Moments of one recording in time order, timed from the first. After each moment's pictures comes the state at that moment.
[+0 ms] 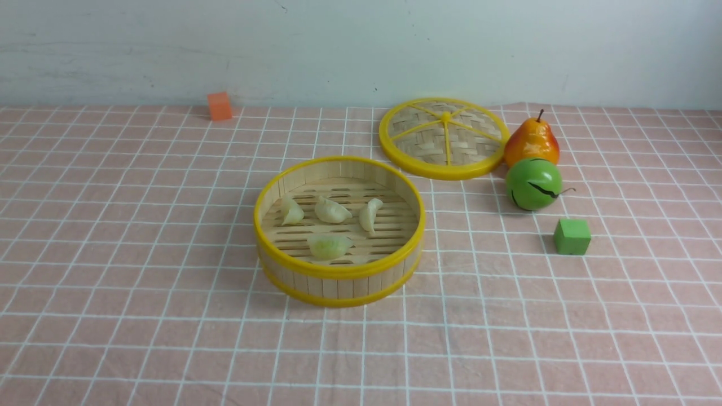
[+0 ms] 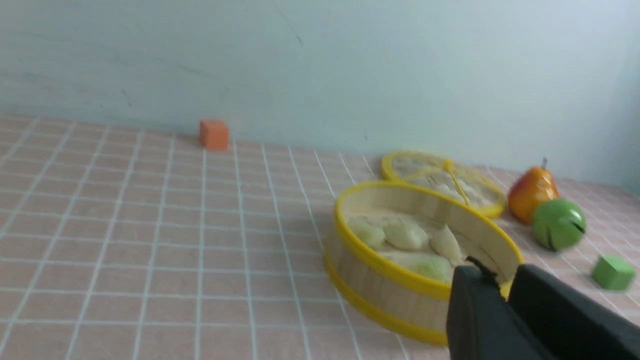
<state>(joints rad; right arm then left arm) -0.07 -0.01 0.02 -0.01 0.39 0.15 -0.23 -0.01 -0.16 0.05 0.22 -0.29</state>
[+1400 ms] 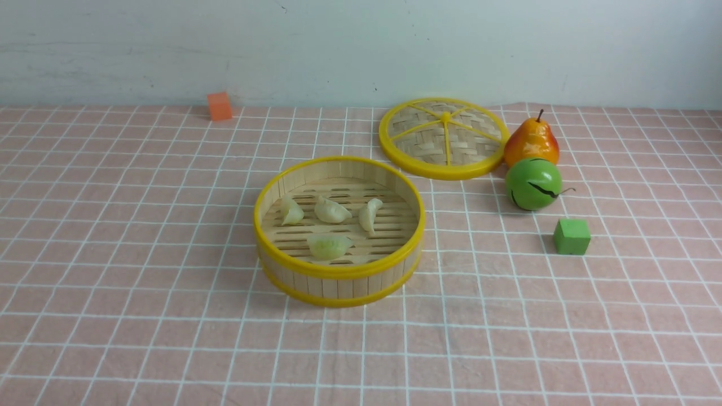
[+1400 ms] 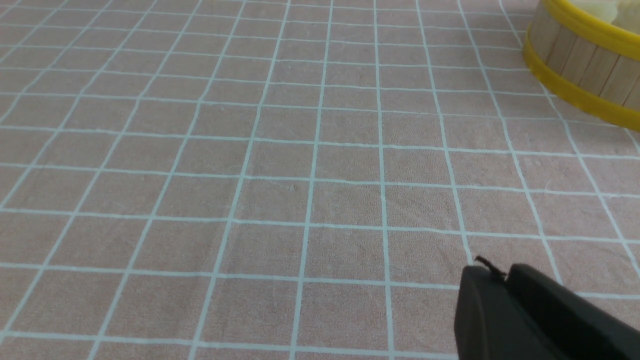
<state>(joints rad) -0.07 -0.01 0.02 -0.01 0.39 0.15 0.00 -0.01 0.03 0.03 0.38 -0.08</state>
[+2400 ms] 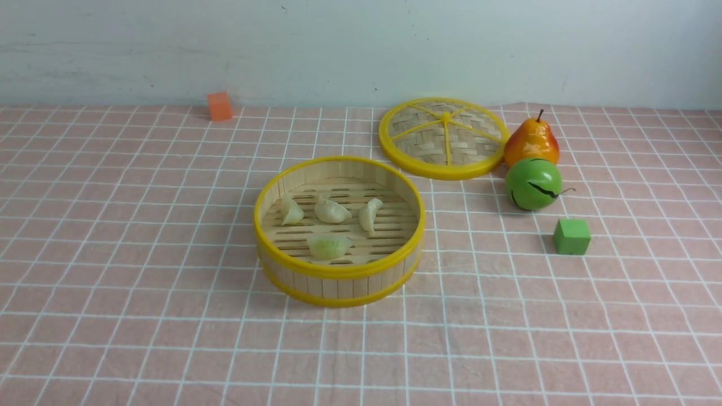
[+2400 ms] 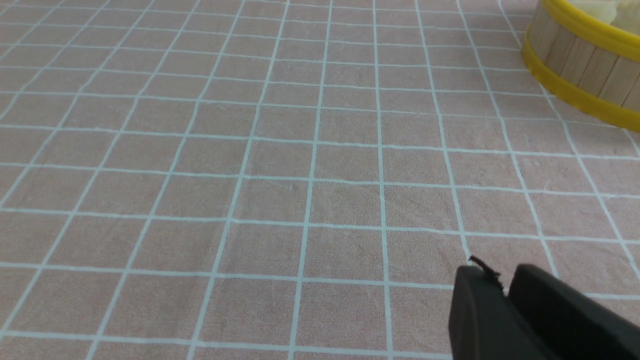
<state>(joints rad) -0.07 -0.01 0.02 -0.01 0.39 0.15 0.00 -0.01 0.03 0.03 0.38 -0.08</state>
